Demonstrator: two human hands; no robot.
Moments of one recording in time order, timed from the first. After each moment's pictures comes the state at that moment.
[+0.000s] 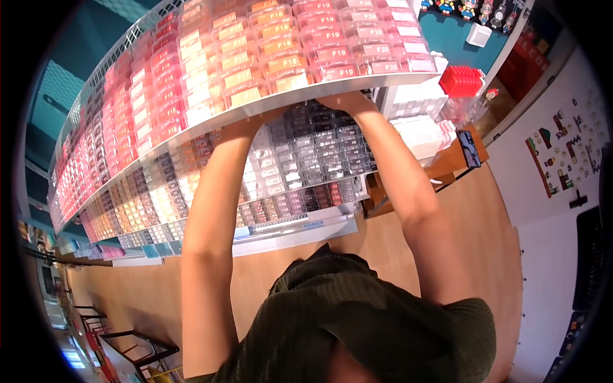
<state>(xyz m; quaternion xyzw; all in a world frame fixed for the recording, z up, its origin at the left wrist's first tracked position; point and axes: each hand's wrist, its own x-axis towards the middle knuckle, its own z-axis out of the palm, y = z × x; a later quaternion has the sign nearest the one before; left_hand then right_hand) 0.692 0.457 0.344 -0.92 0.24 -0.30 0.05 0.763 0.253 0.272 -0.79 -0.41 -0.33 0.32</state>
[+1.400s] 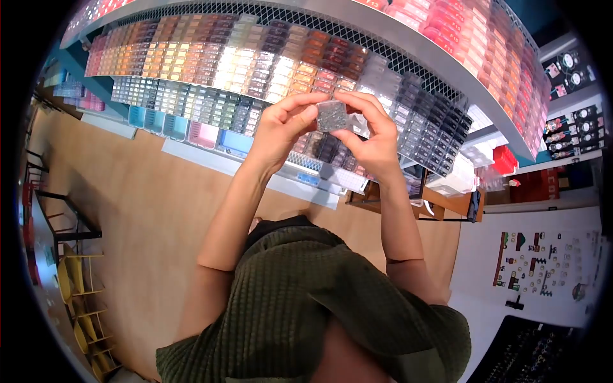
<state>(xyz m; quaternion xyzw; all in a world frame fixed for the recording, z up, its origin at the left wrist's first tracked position) 0.437 0.584 0.257 -0.48 -0.02 -0.13 -0.87 0.524 0.414 0.292 -0.68 -0.47 -0.03 0.56</state>
